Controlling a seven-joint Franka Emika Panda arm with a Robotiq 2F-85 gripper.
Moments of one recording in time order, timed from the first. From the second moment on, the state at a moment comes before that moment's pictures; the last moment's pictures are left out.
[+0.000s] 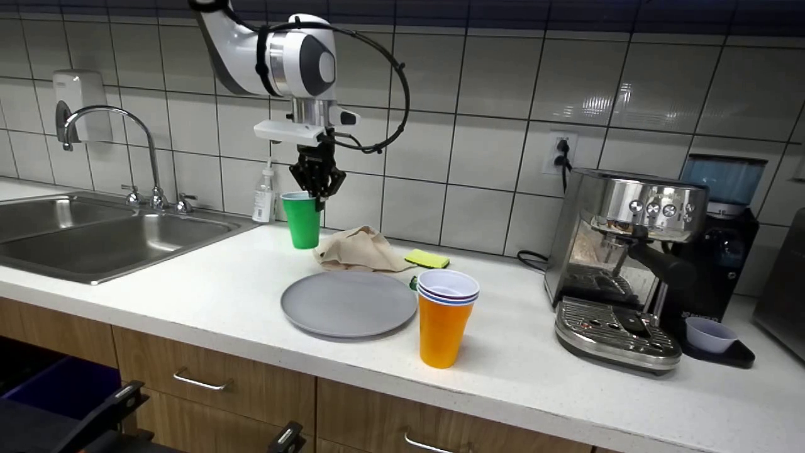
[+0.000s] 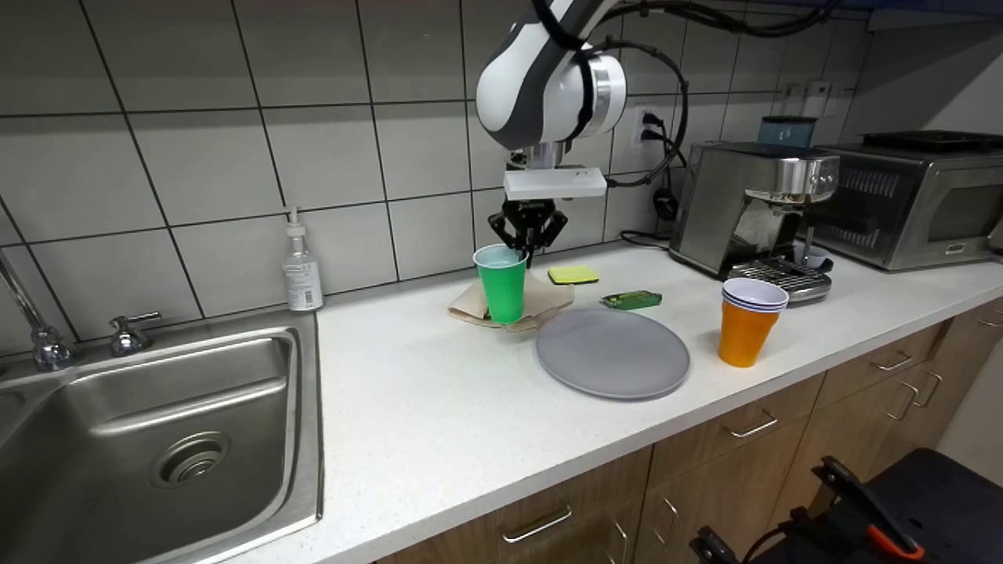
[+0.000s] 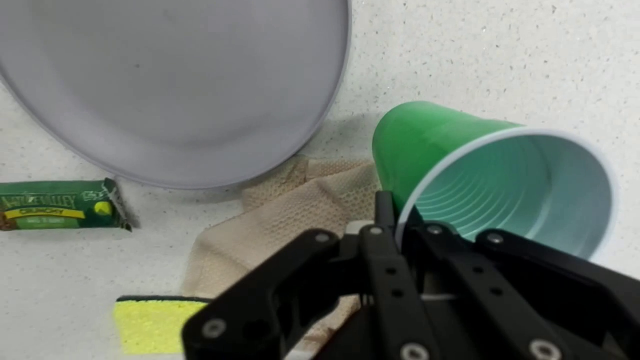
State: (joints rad) arm 0.10 0.35 0.00 -1.99 -0.03 2.47 0.25
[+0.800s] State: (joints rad) arm -0.01 0.05 -0.06 -2.20 -0.02 2.47 0.20
